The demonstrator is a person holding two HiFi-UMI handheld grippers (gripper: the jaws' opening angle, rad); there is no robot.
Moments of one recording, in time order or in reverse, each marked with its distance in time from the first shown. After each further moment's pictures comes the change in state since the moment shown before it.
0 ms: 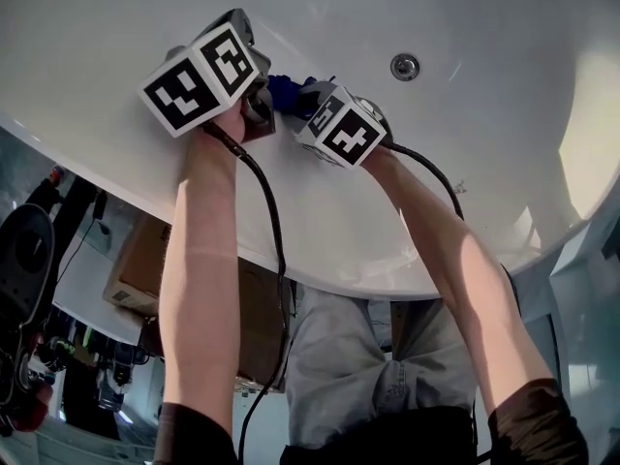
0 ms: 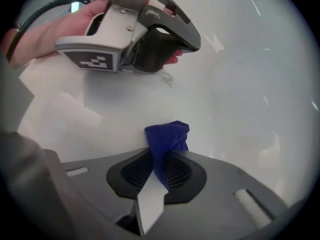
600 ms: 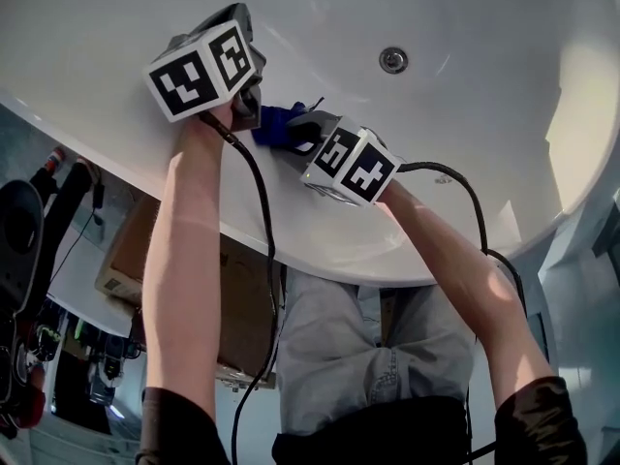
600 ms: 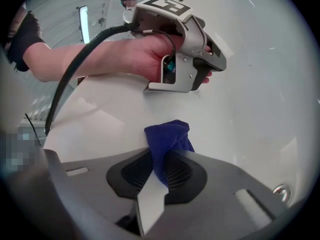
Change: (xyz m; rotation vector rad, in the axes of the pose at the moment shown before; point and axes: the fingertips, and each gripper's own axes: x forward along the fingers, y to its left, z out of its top) left arm -0.007 -0.017 -0.007 0.123 0.022 -0.035; right arm -0.059 0.085 0.001 0.011 -0.084 0.198
